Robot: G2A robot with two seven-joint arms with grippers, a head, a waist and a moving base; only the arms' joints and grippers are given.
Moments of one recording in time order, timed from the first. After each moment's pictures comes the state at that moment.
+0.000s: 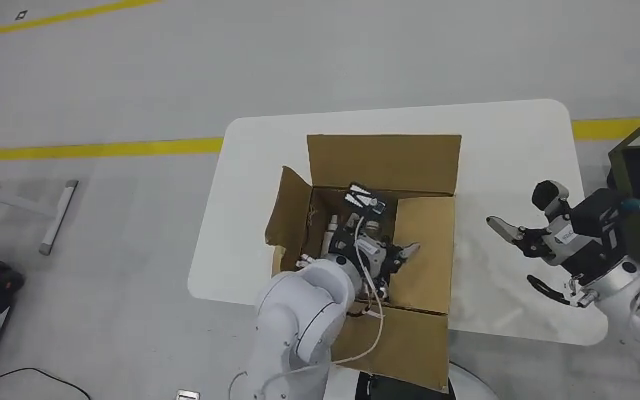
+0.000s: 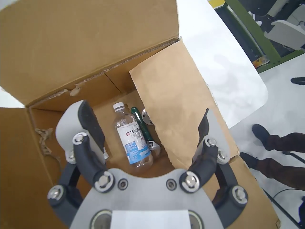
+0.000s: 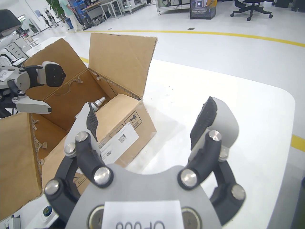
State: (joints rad) left arm 1.21 -1.71 -1.16 -2.02 1.39 -0.25 -1.12; right arm -1.68 -1.03 1.81 -2.11 -0.79 -0.39 0.28
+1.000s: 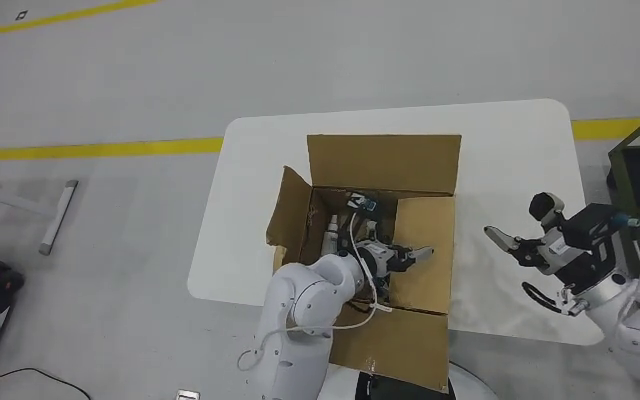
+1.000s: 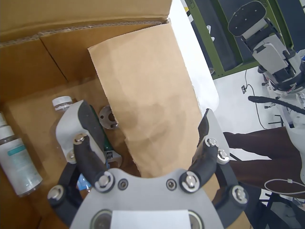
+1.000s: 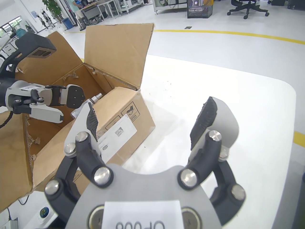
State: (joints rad) left arm 1.17 -1.68 -1.21 -1.78 1.06 -0.20 -1.01; right arm -1.74 -1.05 1.77 -2.05 -0.88 -0.38 0.15
